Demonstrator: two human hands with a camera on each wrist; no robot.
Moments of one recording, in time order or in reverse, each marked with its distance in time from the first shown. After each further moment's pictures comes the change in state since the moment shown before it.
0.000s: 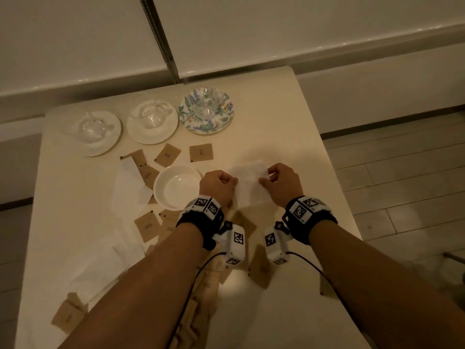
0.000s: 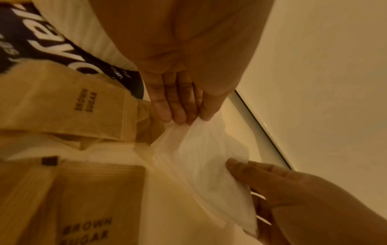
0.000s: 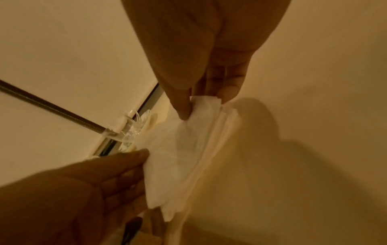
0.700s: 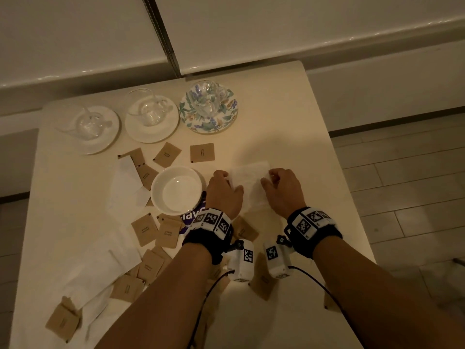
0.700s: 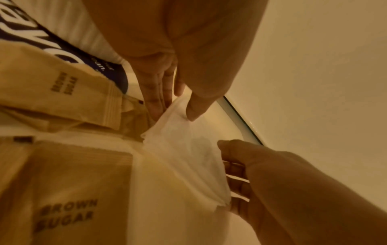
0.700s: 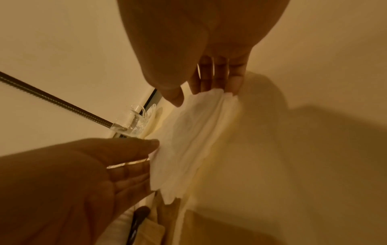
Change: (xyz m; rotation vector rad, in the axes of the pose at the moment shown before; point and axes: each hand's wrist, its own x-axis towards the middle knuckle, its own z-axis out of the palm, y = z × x) left_hand -0.006 0.001 0.017 0.045 0.064 0.025; right_hand 0.002 0.007 0.012 -0.026 0.006 -0.056
